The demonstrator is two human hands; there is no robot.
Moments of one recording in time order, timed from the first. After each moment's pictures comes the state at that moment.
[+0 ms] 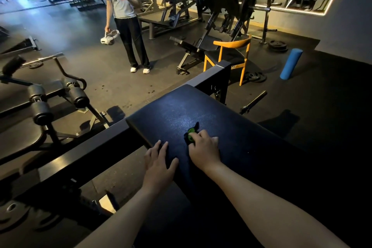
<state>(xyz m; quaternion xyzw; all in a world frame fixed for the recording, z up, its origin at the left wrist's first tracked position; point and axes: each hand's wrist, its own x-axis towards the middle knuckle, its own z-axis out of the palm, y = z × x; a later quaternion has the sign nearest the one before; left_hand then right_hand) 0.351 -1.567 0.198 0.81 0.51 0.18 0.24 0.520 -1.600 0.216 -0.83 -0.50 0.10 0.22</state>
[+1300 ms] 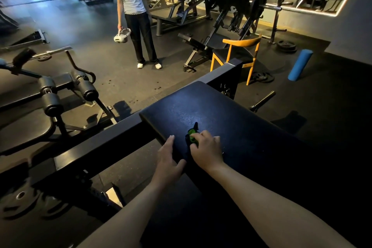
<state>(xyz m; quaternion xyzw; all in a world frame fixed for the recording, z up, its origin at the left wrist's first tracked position) 0.325 -1.564 0.197 0.76 0.47 0.24 0.39 0.476 -1.601 0.230 -0.81 -0.52 0.12 0.24</state>
